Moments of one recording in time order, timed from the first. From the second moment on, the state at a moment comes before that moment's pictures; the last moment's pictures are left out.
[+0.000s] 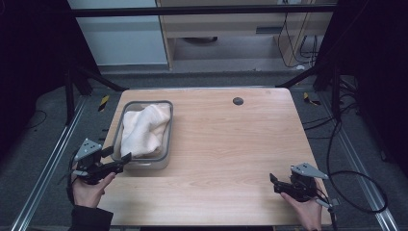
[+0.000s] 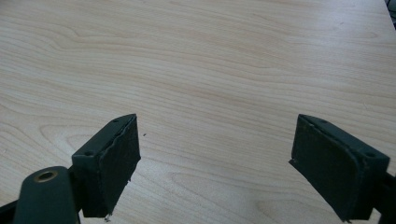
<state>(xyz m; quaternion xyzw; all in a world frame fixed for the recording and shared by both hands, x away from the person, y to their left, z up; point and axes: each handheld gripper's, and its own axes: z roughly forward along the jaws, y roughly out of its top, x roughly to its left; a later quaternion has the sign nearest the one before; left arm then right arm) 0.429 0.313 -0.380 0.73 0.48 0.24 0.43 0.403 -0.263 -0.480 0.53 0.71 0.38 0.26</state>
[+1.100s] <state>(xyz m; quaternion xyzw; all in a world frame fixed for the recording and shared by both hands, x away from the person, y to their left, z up) 0.509 0.283 -0.352 0.79 0.46 0.22 0.34 0.408 -0.262 -0.483 0.52 0.73 0.37 0.26</state>
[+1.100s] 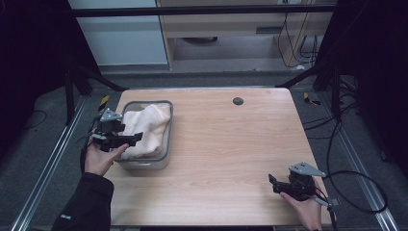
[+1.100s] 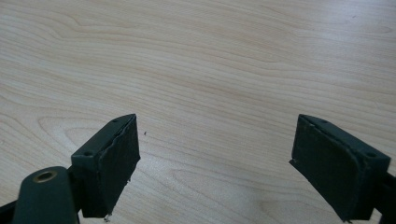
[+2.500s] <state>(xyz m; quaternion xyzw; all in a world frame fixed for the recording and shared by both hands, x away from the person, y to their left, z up) 0.586 0.270 -0.382 0.82 0.49 0.16 0.24 0.410 -0.262 -0.485 0.52 0.74 0.36 0.24</state>
